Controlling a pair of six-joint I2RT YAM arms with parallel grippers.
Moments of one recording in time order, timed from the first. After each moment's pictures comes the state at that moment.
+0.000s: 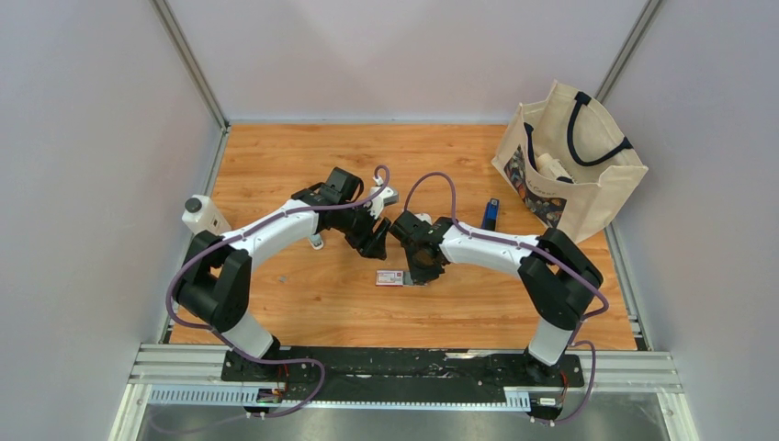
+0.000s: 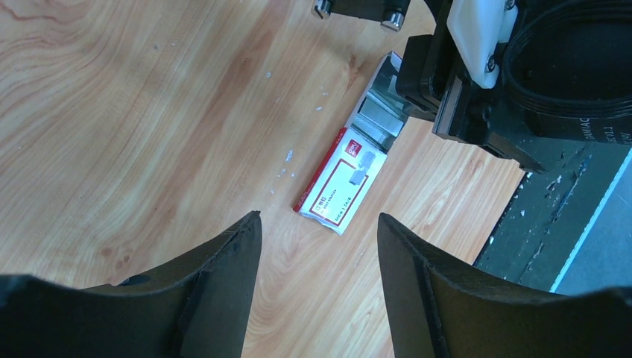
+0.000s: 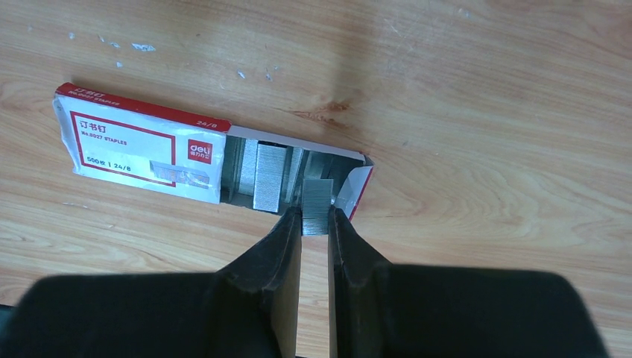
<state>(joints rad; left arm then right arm) -0.54 1.60 1.08 -0.52 0.57 0.20 0.88 1.74 1.12 -0.67 0.12 0.65</state>
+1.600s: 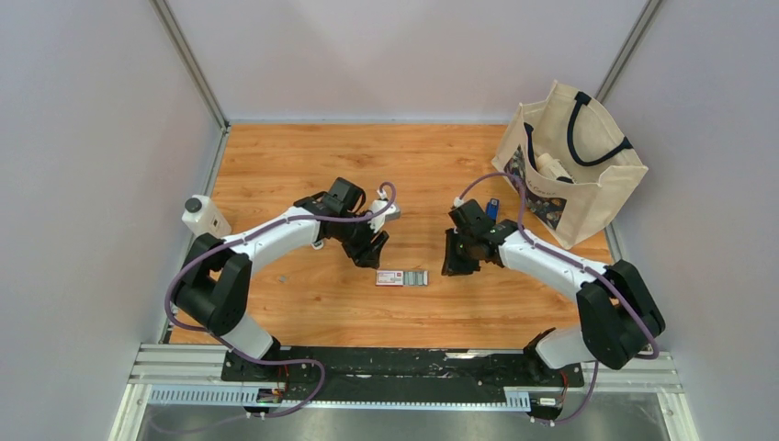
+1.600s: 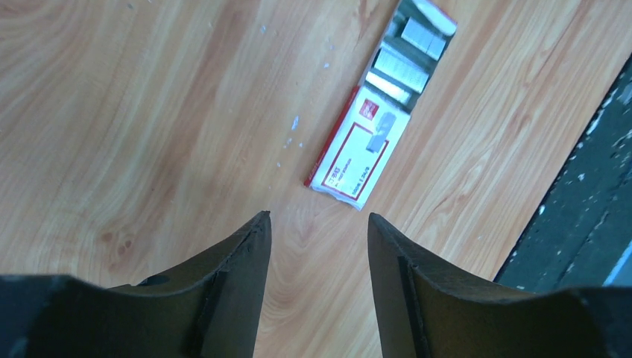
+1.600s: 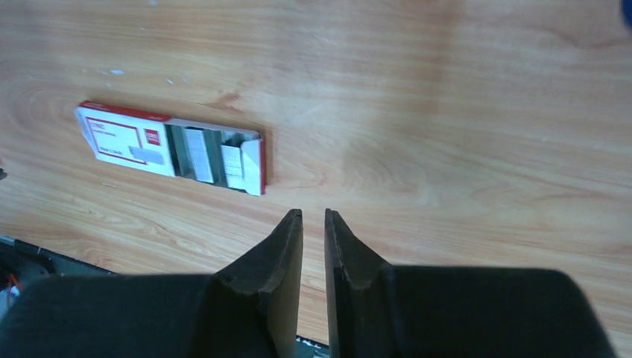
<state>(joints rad) -0.56 1.58 1.03 -0.53 0.52 0.30 0.63 1.41 0.87 -0.54 -0.06 0.62</state>
